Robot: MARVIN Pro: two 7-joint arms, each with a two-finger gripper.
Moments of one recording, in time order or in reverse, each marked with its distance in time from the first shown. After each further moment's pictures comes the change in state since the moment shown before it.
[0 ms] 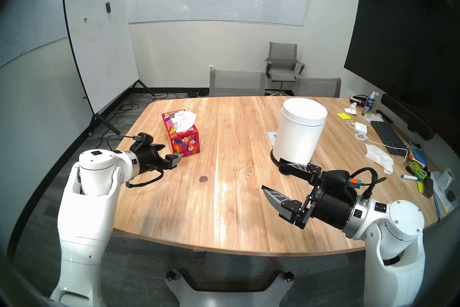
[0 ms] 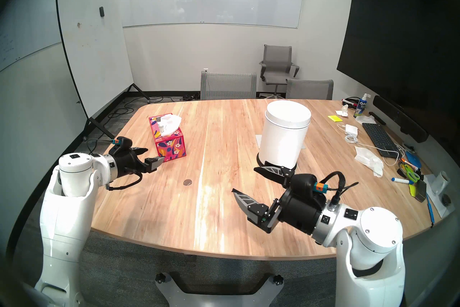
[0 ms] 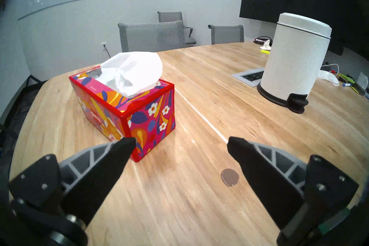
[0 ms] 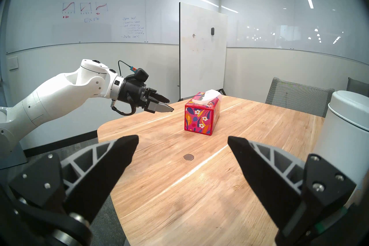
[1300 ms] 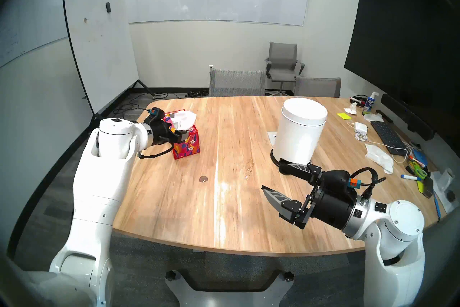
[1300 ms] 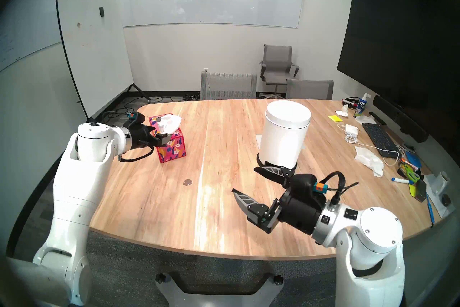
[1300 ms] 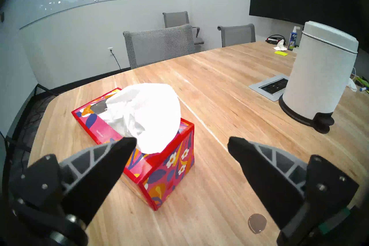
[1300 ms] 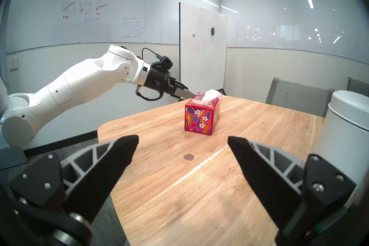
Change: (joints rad) left arm -0.308 -0.007 0.150 0.253 0.057 0.050 0.081; right arm 0.000 -0.001 0.000 0.001 0.000 0.000 0.001
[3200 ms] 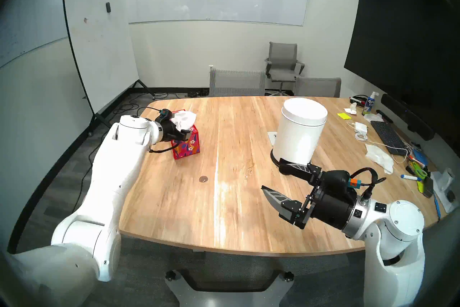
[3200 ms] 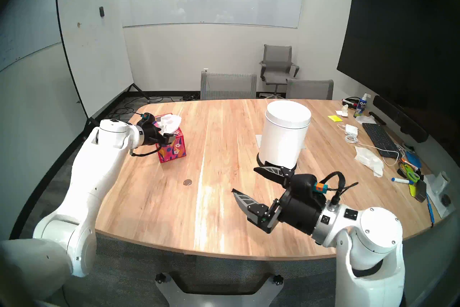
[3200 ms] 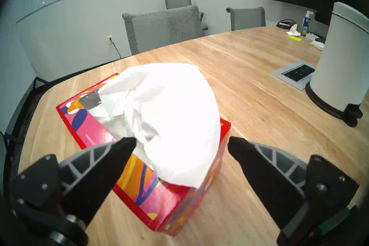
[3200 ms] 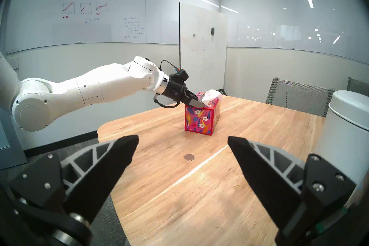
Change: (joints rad) left arm -0.218 -0.018 0.099 0.425 0.047 -0.166 0.032; right arm 0.000 -0.002 0.000 0.000 -0.001 0.000 0.002
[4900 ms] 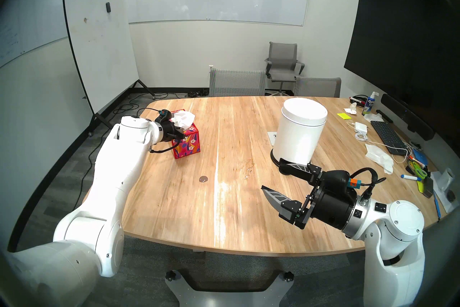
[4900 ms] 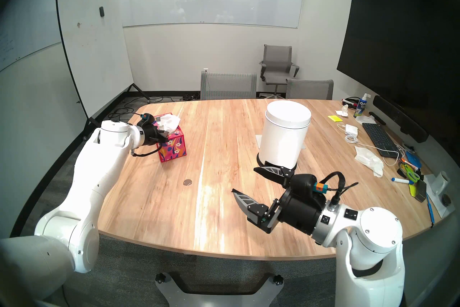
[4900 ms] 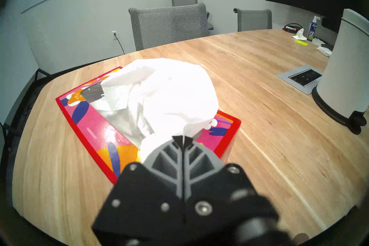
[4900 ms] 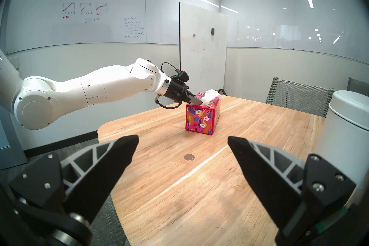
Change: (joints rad) left arm -0.027 -0.015 -0.024 0.057 -0.012 -0.011 0.012; right arm 0.000 -0.001 0.000 0.000 0.000 0.000 0.001
